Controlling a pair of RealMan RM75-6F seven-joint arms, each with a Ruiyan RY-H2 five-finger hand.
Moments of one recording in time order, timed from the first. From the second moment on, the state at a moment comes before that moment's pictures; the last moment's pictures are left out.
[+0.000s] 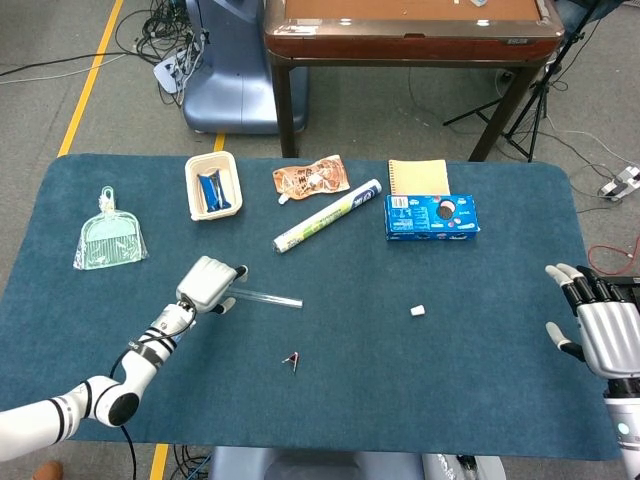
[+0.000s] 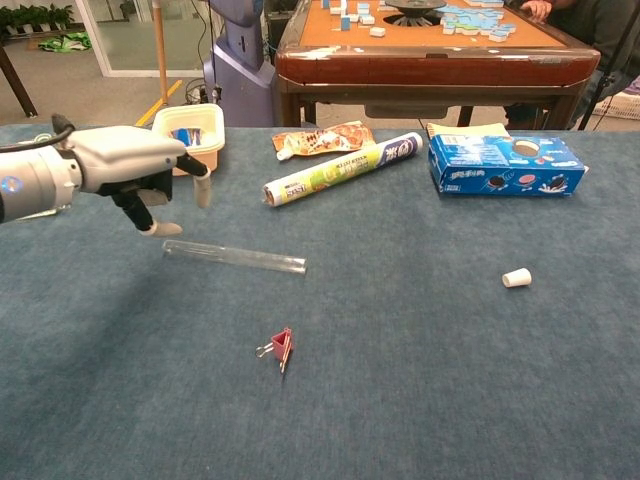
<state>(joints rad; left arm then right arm) -0.77 -1.48 -0.22 -1.42 1.17 0.80 0.45 0.11 -1.01 0.10 -1.71 -1.48 1.46 -0.16</state>
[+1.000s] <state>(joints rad) -0.96 -1.70 -0.18 -1.26 0.81 0.79 0.67 0.10 -1.01 0.09 -1.65 -1.46 1.45 -0.09</state>
